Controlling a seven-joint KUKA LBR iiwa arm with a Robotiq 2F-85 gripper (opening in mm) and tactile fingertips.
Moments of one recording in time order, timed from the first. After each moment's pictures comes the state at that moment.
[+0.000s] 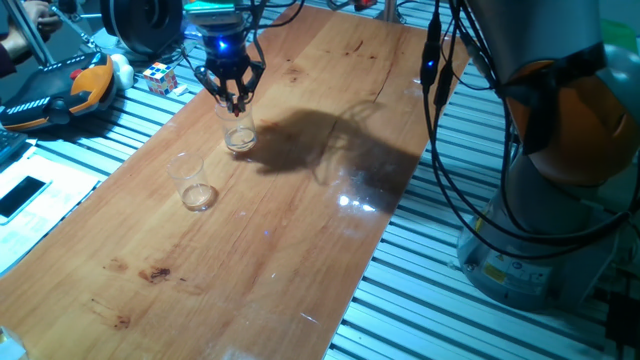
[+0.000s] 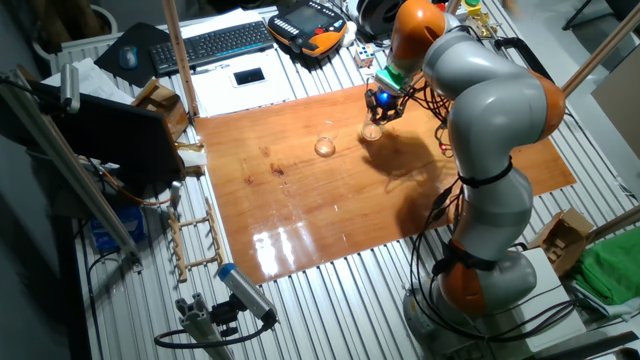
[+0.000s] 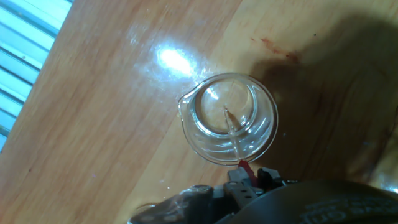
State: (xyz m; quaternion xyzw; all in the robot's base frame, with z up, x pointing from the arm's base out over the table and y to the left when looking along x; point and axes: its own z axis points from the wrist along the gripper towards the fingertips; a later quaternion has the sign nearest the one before) arm 0.600 -0.018 0.150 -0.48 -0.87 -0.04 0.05
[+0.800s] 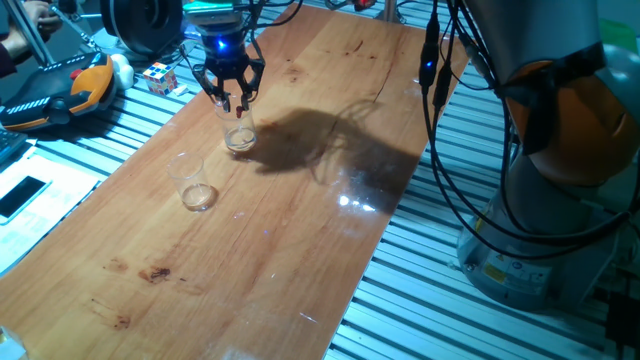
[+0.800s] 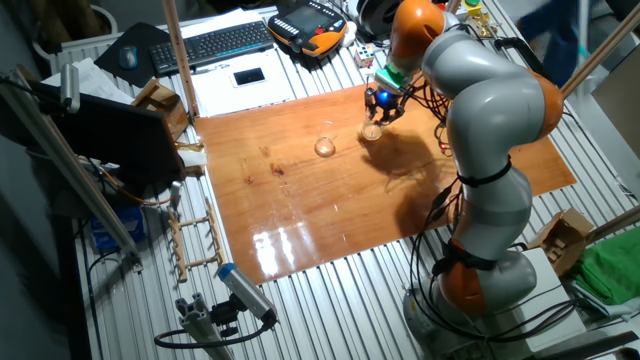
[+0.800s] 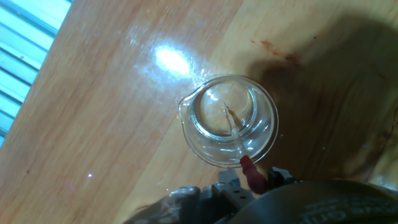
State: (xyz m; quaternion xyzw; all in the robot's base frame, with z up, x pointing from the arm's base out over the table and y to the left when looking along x) arm 0.602 -0.019 0.149 -0.48 -0.88 -0.04 0.05
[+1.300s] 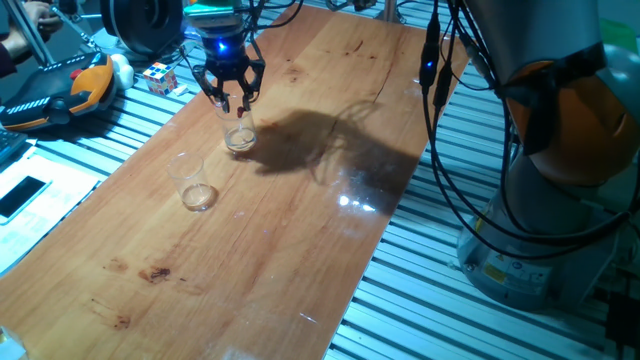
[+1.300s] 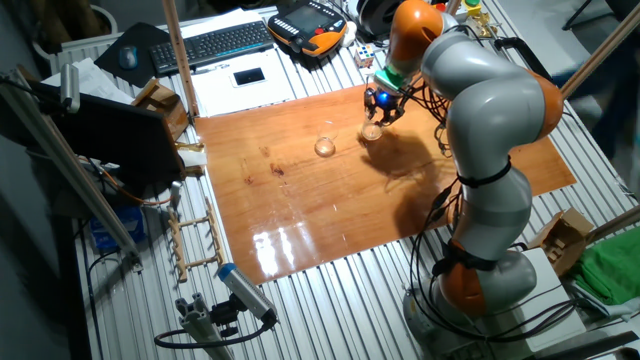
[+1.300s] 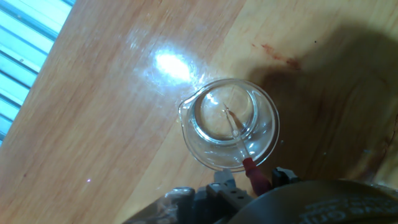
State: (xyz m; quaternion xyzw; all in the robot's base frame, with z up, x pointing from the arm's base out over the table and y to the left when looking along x) arm 0.603 -0.021 0.145 -0.48 -0.88 -0.03 0.04
